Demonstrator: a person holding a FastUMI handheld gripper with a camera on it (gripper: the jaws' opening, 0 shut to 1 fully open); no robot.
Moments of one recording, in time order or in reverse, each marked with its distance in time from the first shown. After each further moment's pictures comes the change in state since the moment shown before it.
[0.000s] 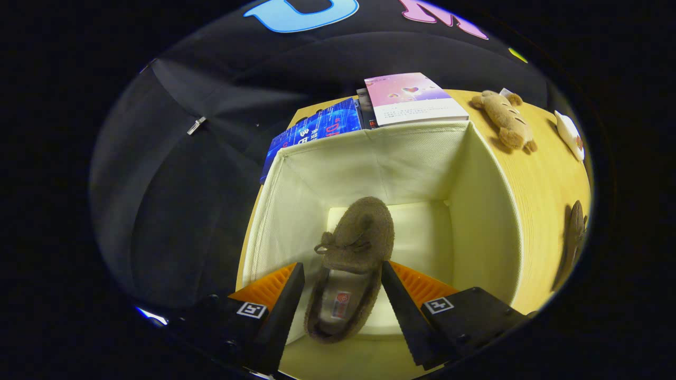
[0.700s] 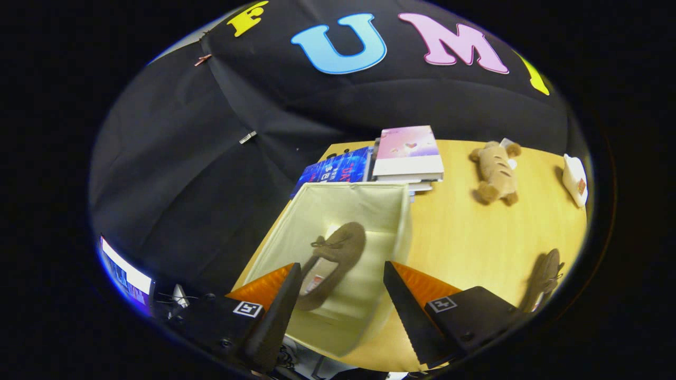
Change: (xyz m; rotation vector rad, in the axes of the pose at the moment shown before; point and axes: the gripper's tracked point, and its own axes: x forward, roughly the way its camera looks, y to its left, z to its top) arm -0.134 -0.078 0.028 -0.188 -0.215 0.155
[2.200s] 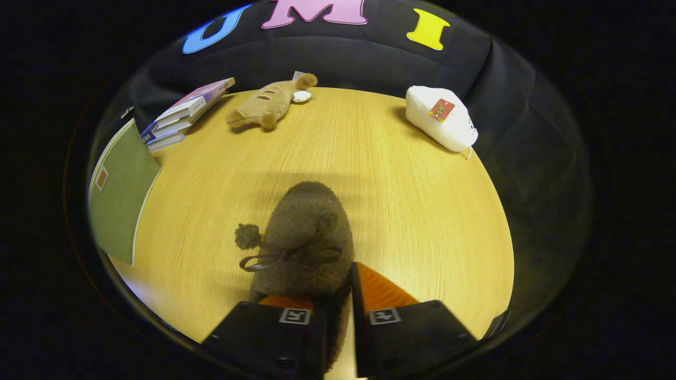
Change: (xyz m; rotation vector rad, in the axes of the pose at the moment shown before) arm -0.099 -0.421 -0.124 -0.011 0.173 -0.630
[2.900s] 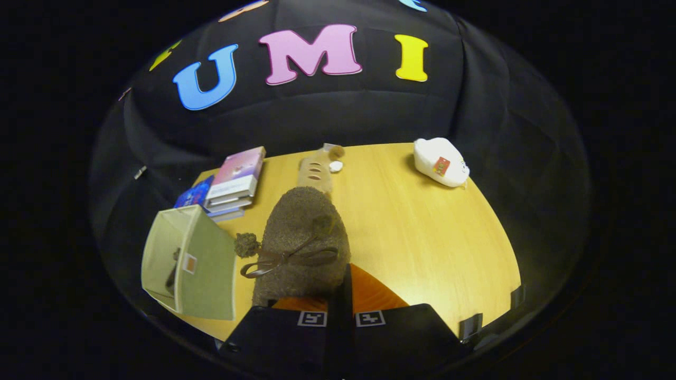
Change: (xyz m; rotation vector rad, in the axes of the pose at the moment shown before) arm -0.157 0.131 0.123 0.213 -0.172 0.146
